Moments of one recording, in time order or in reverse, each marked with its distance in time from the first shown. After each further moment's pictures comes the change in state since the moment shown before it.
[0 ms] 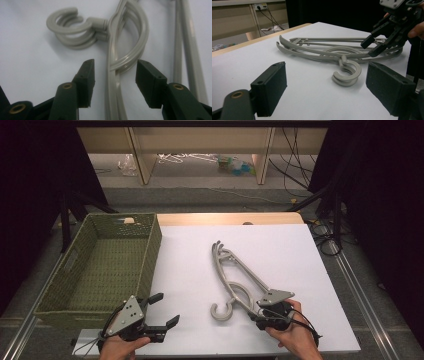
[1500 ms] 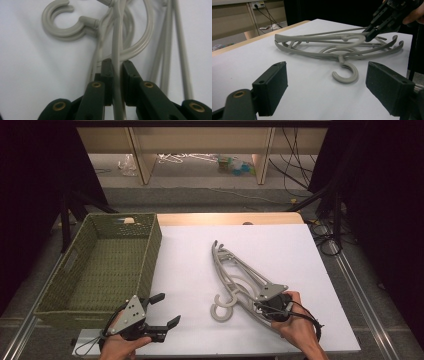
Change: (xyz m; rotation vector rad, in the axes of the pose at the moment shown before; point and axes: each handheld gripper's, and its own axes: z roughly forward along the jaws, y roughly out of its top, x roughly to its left) left arm 0.001 -0.002 0.004 0.021 -0.011 0.025; right arm -0.010 0.021 -0.012 0.089 -0.064 -0.155
